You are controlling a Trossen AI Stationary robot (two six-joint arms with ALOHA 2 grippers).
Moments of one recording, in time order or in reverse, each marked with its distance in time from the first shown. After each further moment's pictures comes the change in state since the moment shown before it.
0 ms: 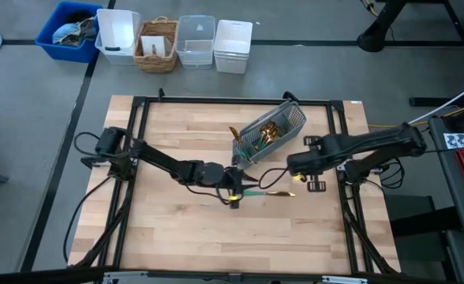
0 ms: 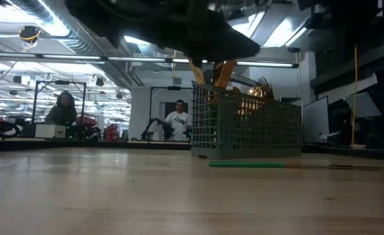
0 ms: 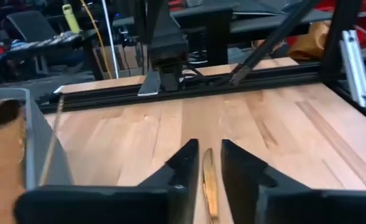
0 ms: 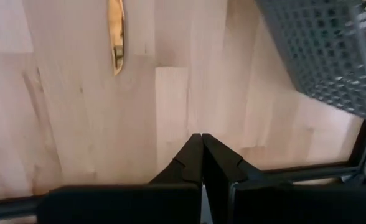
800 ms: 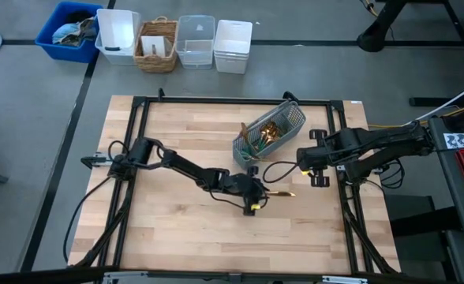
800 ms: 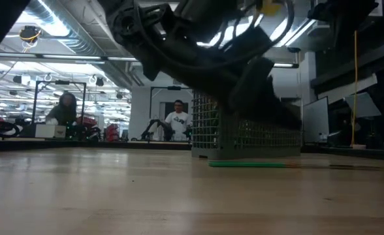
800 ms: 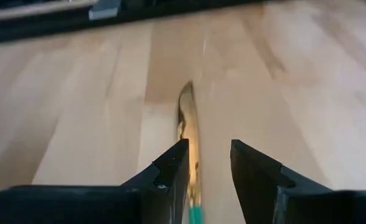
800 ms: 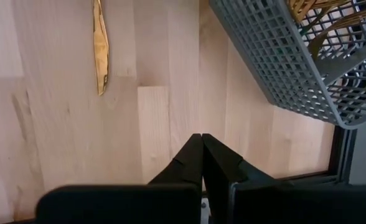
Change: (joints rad) left arm 0.011 0.334 0.304 -0.233 0.064 -0.031; right arm 0.000 -0.108 -0.001 0.034 0.084 -0.001
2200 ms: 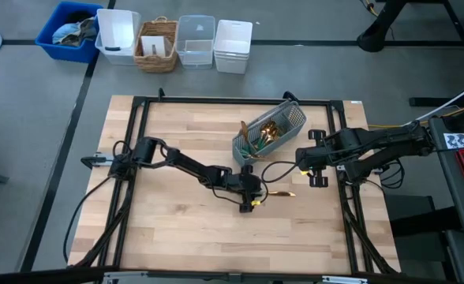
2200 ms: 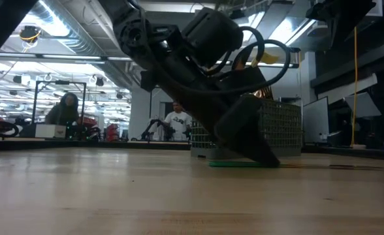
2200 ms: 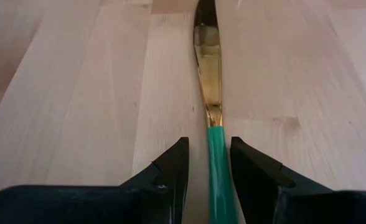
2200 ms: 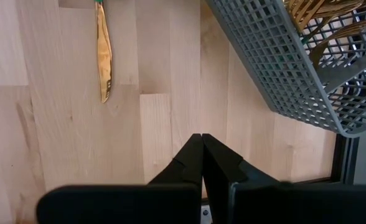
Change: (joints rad) left arm 0.028 0.045 0.005 -0.220 0.040 -0.118; right arm 0.000 0.000 -0.001 0.028 0.000 0.000
